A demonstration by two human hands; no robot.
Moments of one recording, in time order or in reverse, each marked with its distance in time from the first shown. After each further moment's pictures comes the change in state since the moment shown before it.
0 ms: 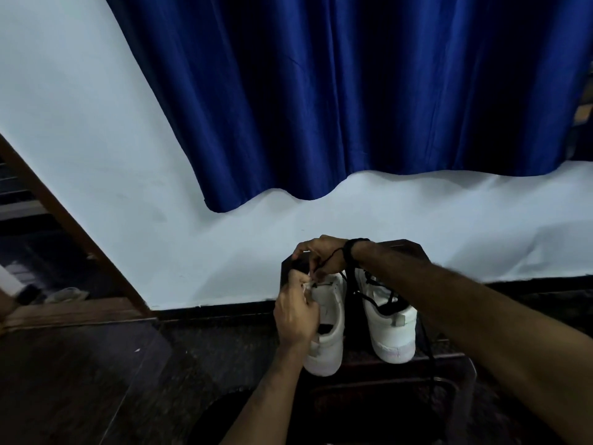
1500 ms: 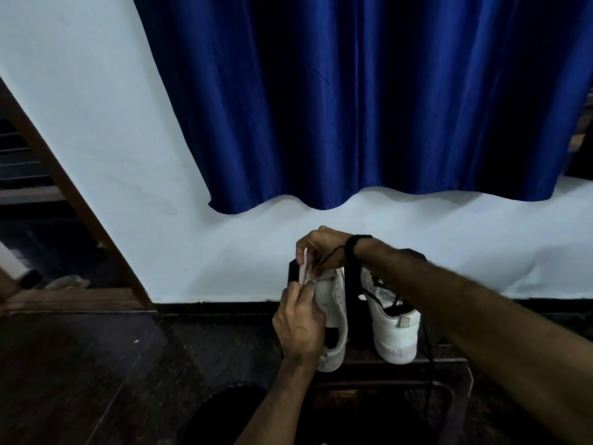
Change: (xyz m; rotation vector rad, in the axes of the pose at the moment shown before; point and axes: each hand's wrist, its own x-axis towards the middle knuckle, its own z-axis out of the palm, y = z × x) left_hand -0.027 0.012 -0.028 0.197 0.252 0.139; right_hand -0.016 -0.061 -0.020 -0.112 0.091 -0.025
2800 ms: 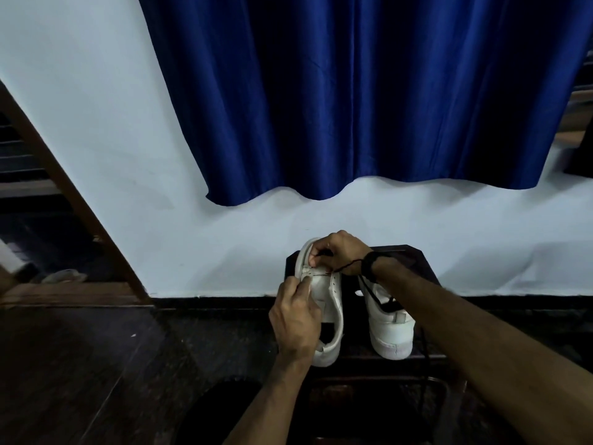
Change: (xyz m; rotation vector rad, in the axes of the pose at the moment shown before) left_hand -0.001 -0.001 0.001 -0.012 0.023 0.061; right_hand -0.023 0.029 0.029 0.055 0.272 0.066
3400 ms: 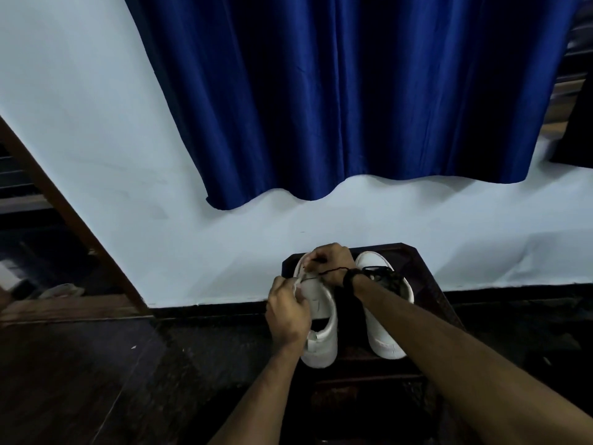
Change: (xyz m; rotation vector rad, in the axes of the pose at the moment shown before) left_hand 0.019 -0.010 0.016 -0.150 -0.201 -0.300; right_hand 0.001 0.003 0.042 0.388 0.293 0.291
